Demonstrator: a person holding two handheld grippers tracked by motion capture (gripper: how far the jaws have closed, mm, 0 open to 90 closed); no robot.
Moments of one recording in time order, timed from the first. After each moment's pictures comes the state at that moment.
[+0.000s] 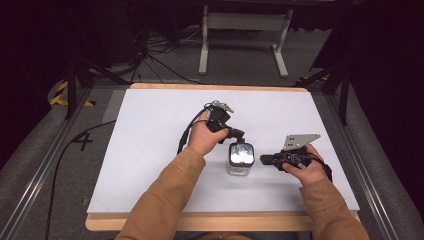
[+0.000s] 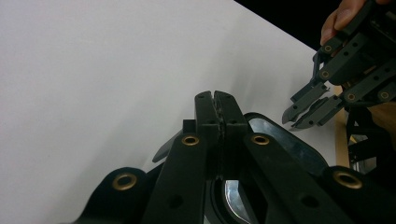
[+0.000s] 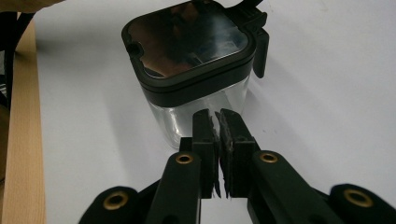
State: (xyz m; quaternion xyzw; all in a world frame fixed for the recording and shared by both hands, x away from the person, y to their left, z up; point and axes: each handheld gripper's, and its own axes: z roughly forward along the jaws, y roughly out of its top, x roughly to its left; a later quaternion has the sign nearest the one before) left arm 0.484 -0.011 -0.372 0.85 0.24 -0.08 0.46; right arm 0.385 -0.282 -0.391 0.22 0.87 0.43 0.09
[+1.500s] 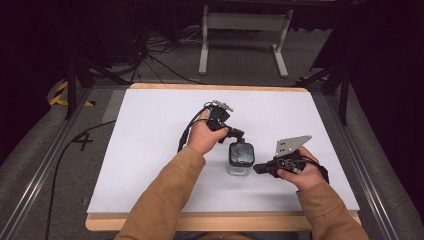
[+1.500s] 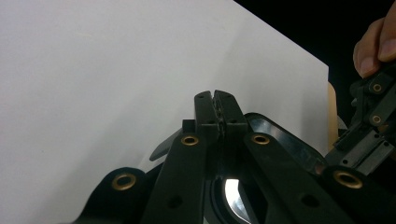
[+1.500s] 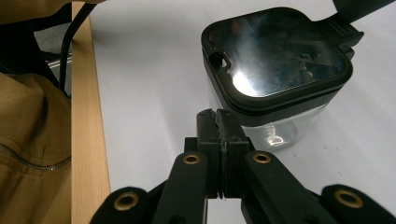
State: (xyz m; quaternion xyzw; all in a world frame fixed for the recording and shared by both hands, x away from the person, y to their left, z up) left arm 0.488 -0.011 -0.374 0.85 0.25 -0.10 0.46; right arm 0.368 -0.255 -0.376 0.18 0.90 0.41 0.04
